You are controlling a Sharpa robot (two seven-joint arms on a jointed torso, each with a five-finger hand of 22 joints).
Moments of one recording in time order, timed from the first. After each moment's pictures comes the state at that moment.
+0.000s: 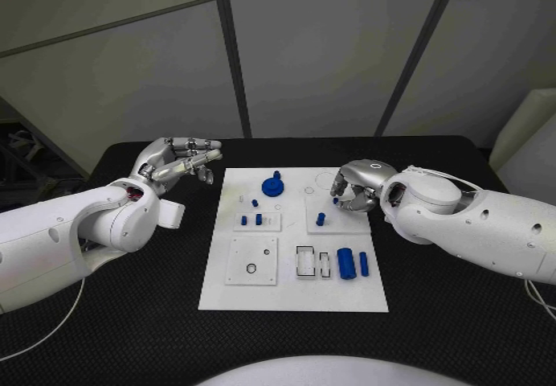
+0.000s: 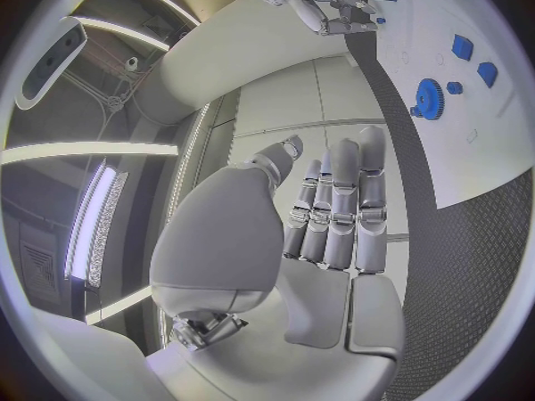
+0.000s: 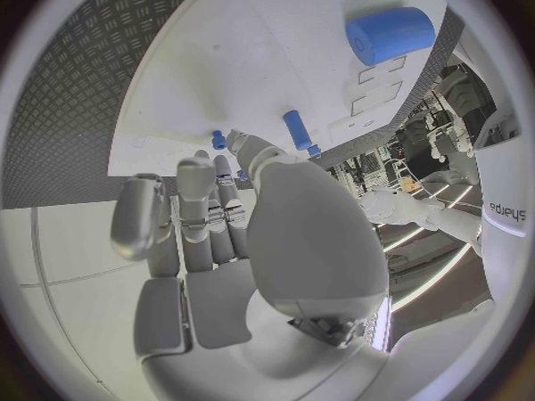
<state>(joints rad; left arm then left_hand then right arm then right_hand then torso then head) 1.12 -1.00 0.03 1.55 -0.17 -0.31 0.41 1.37 -0.17 0.39 0.05 0.17 0.99 0.17 0.11 0.08 1.04 0.11 0.26 0.14 1.16 0.03 1.00 0.52 0.21 1.16 0.13 0.52 1.02 1.15 -0.80 -0.01 1.48 -1.69 -0.20 -0.22 1.44 -0.18 0.38 0.12 0.22 1.06 0.16 0.07 0.07 1.14 0.10 0.07 0.07 1.47 0.00 0.91 0.83 0.09 1.40 0.09 1.29 1.24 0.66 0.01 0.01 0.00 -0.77</state>
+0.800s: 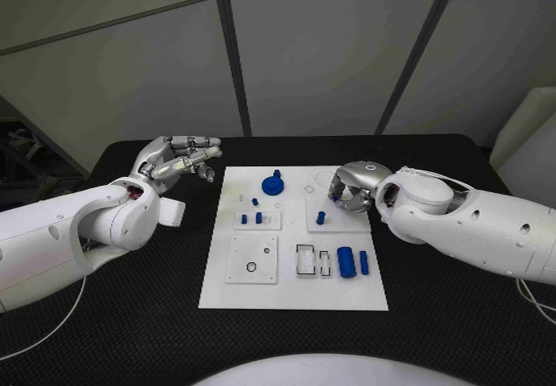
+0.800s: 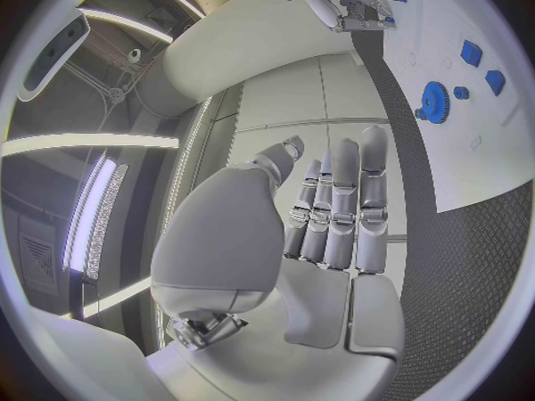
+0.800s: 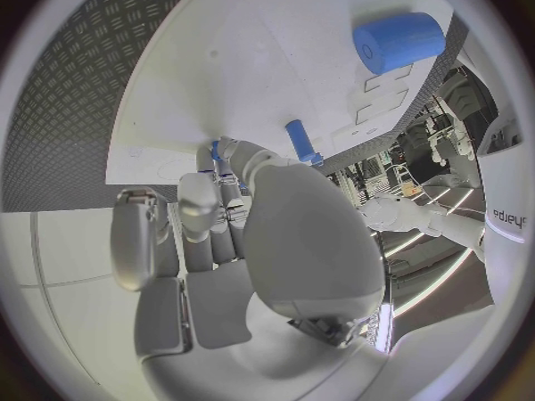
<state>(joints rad) 1.12 -0.99 0.03 1.55 -0.13 -0.31 0.42 1.38 -0.16 0.39 0.05 0.17 0.99 0.17 0.11 0.08 1.04 0.11 0.27 0.14 1.16 0.03 1.00 0.52 0.19 1.15 0.12 0.52 1.02 1.14 -0.77 0.00 1.46 -1.72 -0.17 -0.24 1.47 -0.15 0.45 0.07 0.23 1.11 0.14 0.08 0.08 1.21 0.07 0.11 0.08 1.47 -0.01 1.10 1.00 0.05 1.46 0.09 1.45 1.31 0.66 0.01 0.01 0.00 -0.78</state>
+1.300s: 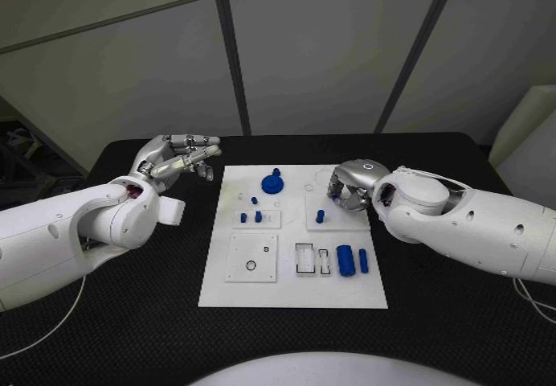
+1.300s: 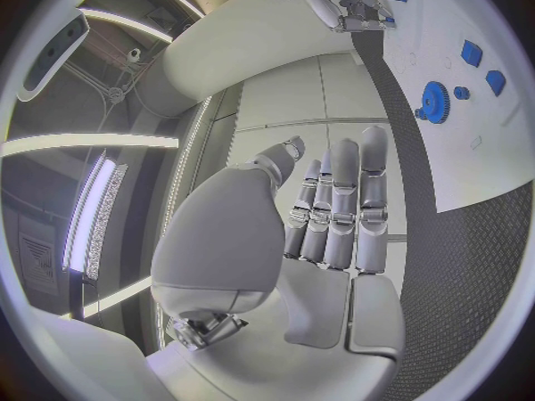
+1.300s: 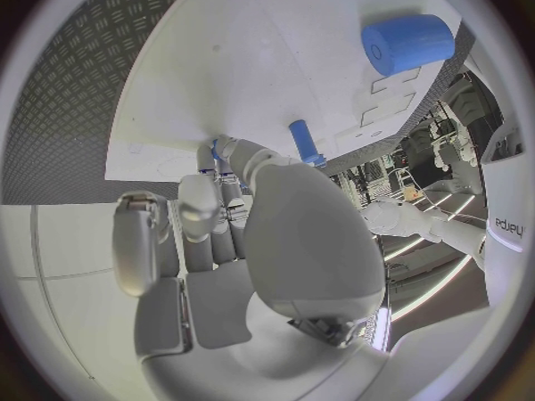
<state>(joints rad) 1.12 -0.99 0.03 1.55 -0.13 -0.31 0.42 1.38 -0.16 0.39 0.05 0.17 0.99 0.17 0.11 0.08 1.04 0.11 0.27 0.14 1.16 0.03 1.00 0.52 0.19 1.15 0.12 0.52 1.02 1.13 -0.76 0.00 1.45 -1.76 -0.19 -0.26 1.48 -0.13 0.48 0.03 0.21 1.15 0.14 0.09 0.09 1.25 0.06 0.11 0.08 1.47 -0.01 1.12 1.01 0.05 1.47 0.09 1.49 1.31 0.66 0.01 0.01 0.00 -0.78</state>
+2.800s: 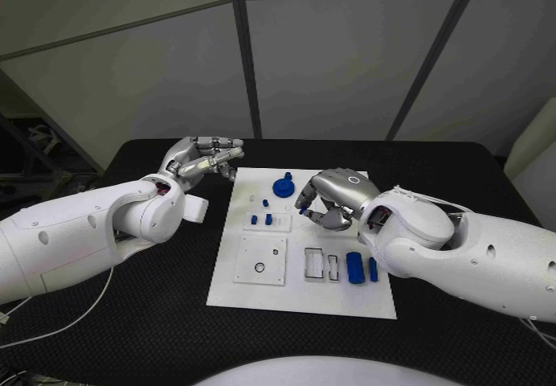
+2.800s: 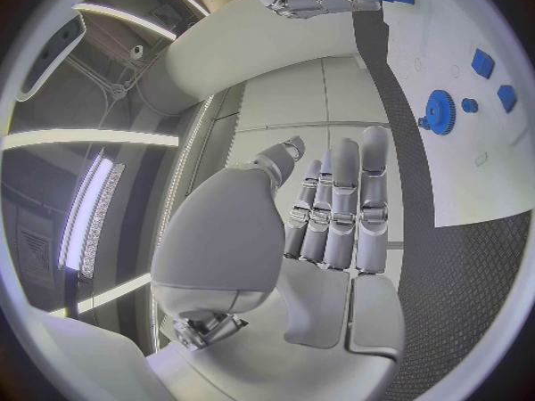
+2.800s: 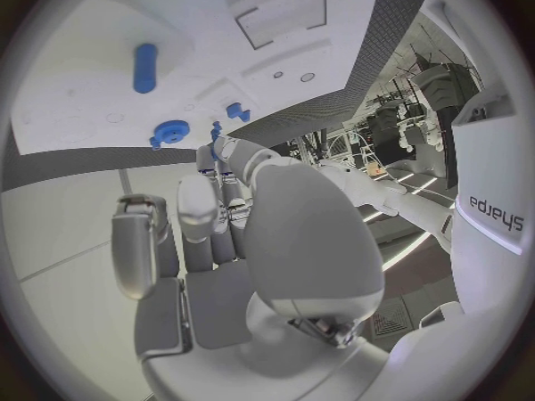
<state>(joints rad) 1.11 -0.93 0.03 1.50 -0.11 -0.30 0.42 1.38 -0.16 0.39 0.05 0.17 0.99 0.17 0.11 0.08 1.04 0.11 0.27 0.14 1.15 0.03 1.00 0.52 0.19 1.15 0.13 0.52 1.01 1.12 -0.76 0.00 1.74 -1.75 -0.33 -0.29 1.47 -0.12 0.50 0.02 0.21 1.16 0.13 0.09 0.09 1.25 0.07 0.10 0.09 1.46 -0.02 1.12 1.00 0.03 1.47 0.09 1.52 1.31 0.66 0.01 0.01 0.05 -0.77</state>
